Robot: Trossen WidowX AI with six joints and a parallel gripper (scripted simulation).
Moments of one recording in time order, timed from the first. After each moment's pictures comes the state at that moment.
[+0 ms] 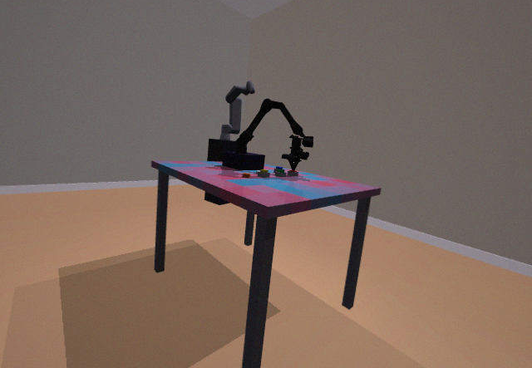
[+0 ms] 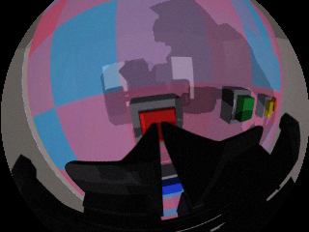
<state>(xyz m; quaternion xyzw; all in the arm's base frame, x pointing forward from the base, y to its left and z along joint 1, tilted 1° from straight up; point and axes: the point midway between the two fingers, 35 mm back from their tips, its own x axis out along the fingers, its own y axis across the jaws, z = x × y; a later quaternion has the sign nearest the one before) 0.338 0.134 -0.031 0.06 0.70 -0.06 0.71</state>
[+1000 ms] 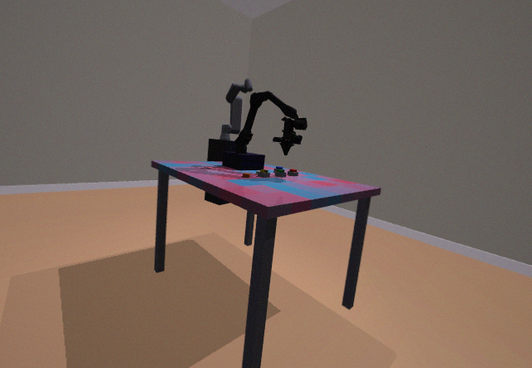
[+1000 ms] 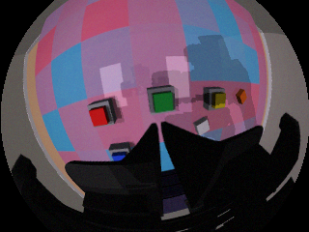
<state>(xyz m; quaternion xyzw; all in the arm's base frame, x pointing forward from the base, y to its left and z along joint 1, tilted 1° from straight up) 0.329 0.034 0.064 0.07 0.70 -0.08 0.71</state>
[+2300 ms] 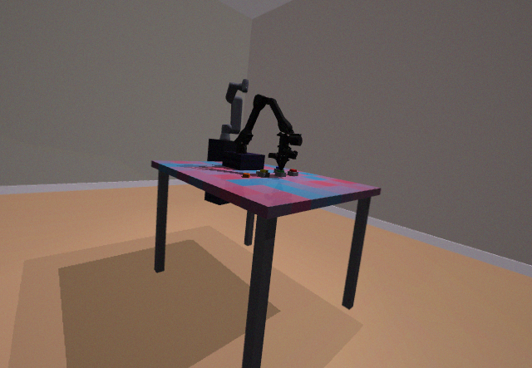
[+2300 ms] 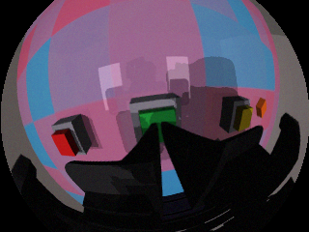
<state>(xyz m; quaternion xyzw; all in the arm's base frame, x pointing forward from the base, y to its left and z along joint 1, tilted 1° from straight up) 0.323 0.012 -0.028 0.06 0.70 -0.07 0.71</state>
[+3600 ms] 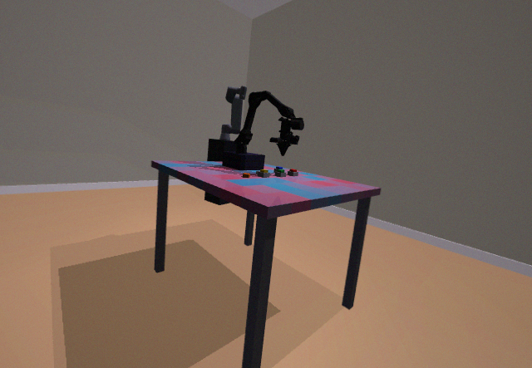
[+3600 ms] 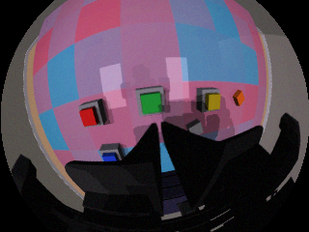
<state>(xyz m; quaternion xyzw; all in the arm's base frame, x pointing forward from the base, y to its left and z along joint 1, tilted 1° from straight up) 0.322 0.013 0.059 0.06 0.70 -0.07 0.71</state>
